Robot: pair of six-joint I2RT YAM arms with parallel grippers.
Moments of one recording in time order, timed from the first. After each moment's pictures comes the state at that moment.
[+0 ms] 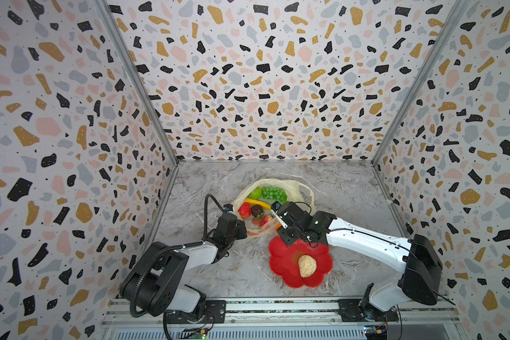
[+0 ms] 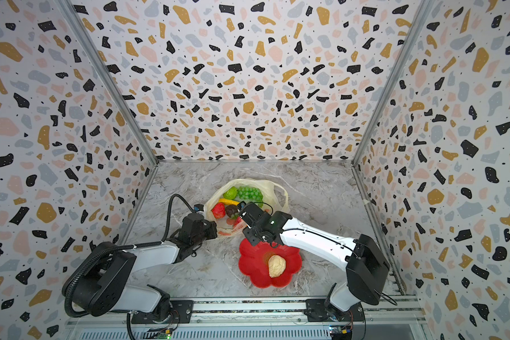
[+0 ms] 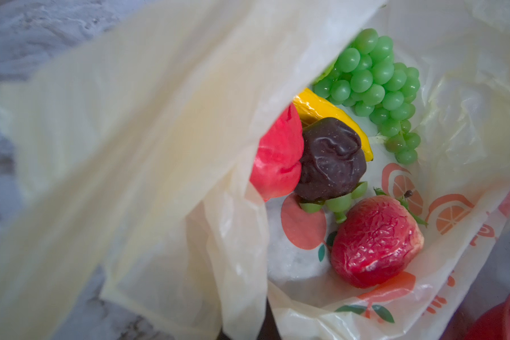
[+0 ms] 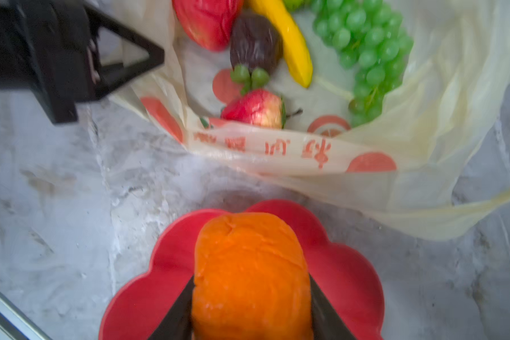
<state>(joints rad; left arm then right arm) -0.43 1.42 0.42 0.34 -0.03 -0.53 1.00 1.52 1.17 -0.71 0.20 0.20</state>
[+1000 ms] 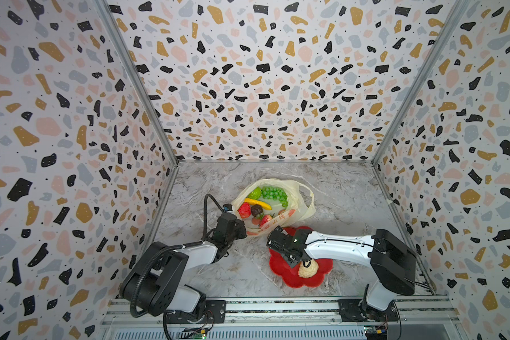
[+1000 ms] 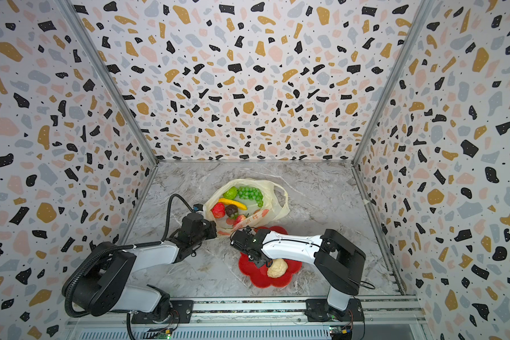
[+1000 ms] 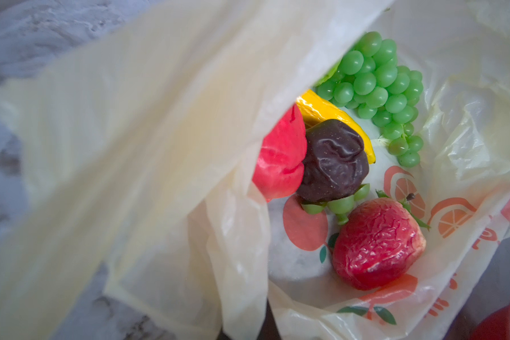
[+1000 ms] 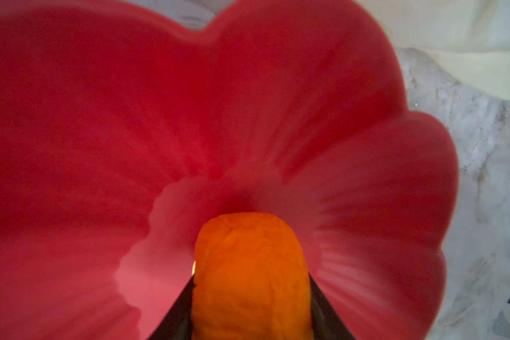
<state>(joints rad) -0.42 1.42 0.42 0.34 -0.03 -0.53 1.13 1.72 1.10 -0.86 0.40 0.42</state>
